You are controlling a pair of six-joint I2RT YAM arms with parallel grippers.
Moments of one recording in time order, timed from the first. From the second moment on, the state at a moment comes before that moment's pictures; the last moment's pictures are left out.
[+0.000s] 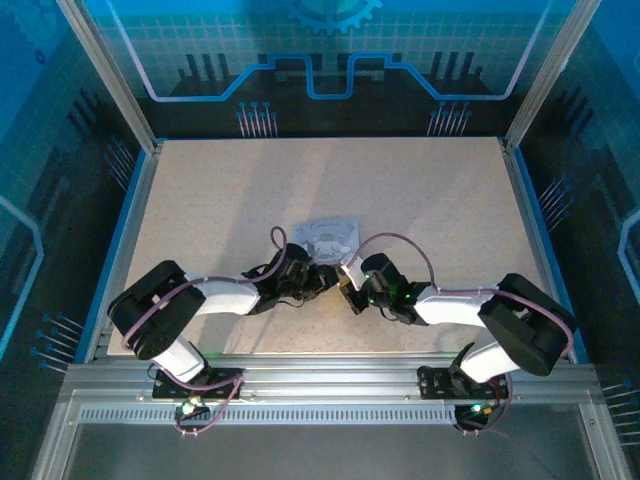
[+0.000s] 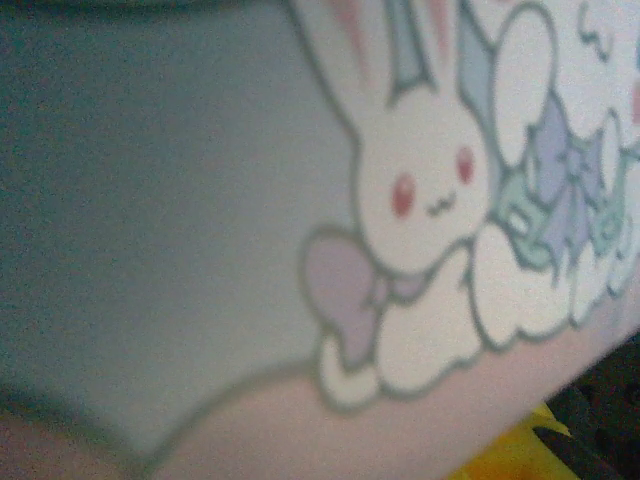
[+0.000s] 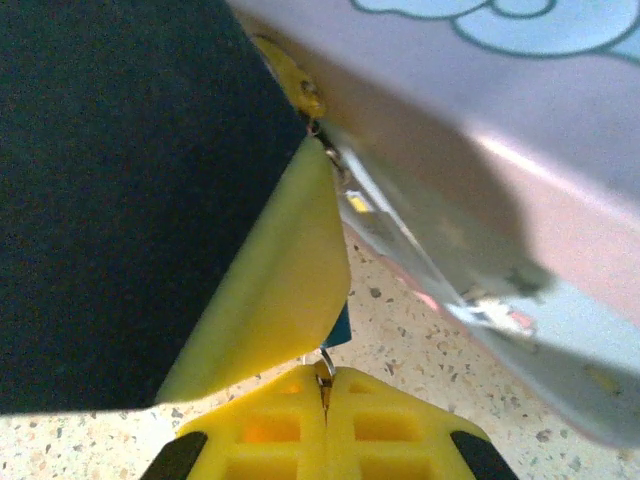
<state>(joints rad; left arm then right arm) -0.74 1.60 0.58 0.37 0.26 -1.21 0.79 1.46 0.48 0.25 -0.07 0.07</state>
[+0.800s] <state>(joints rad) -0.67 1.40 0.47 0.32 0.31 -1.24 0.79 1.51 0.47 0.27 -0.10 0.22</state>
